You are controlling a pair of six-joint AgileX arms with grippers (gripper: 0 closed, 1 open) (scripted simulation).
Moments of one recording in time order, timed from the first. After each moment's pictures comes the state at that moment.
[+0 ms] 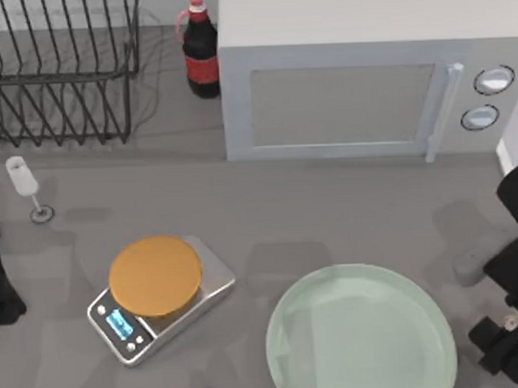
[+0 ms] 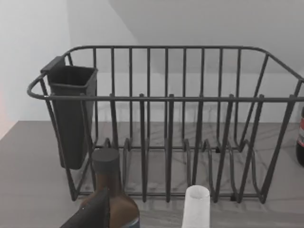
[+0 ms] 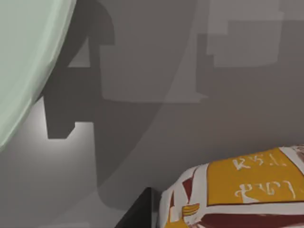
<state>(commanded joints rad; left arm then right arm) 0.00 0.00 0.00 0.00 0.00 0.00 0.33 1.55 0.68 -0.67 -0.01 -0.29</state>
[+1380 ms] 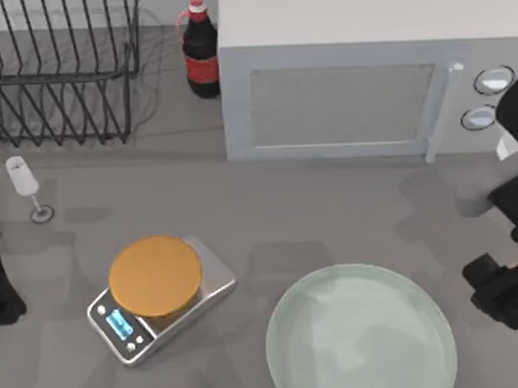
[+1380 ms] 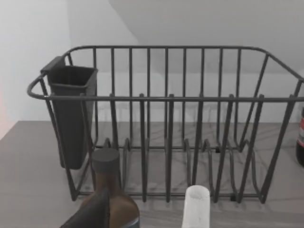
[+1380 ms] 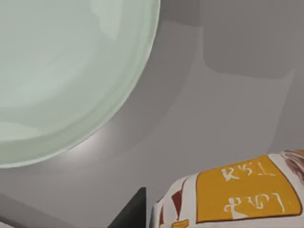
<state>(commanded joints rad) 0.00 0.00 0.00 0.00 0.00 0.00 0.43 1.42 1.01 -1.12 0.00 -0.08</state>
